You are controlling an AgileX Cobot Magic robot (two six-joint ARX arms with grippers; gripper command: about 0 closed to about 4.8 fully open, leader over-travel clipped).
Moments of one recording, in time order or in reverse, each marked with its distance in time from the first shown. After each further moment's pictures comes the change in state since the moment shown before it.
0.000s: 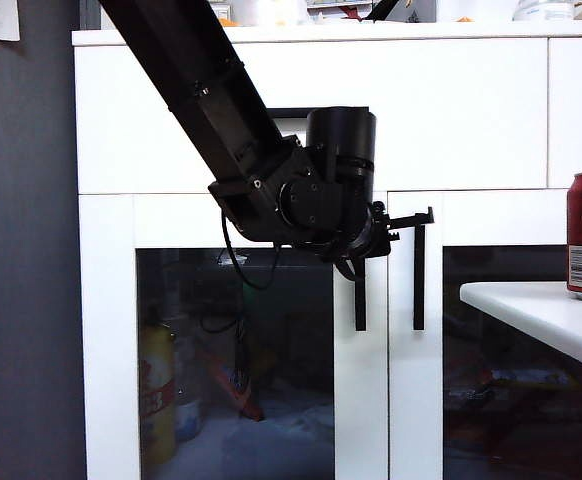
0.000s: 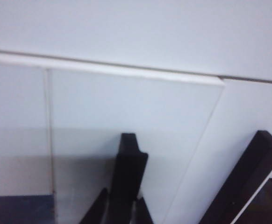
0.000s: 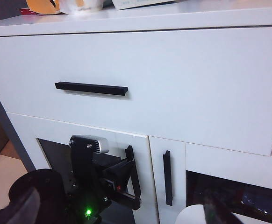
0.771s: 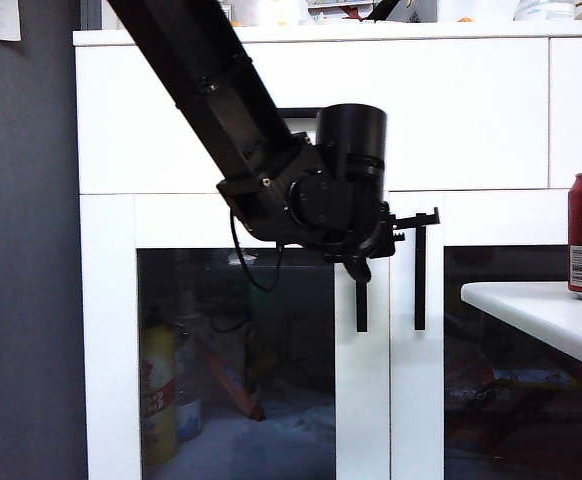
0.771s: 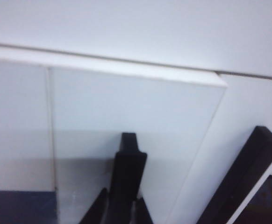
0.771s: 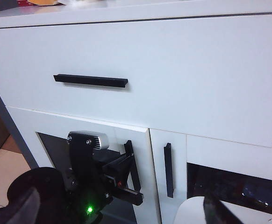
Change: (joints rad) left arm -0.033 0.000 0.002 -0.007 -0.043 -0.005; right arm 0.000 0.001 0.000 -0.029 0.000 0.000
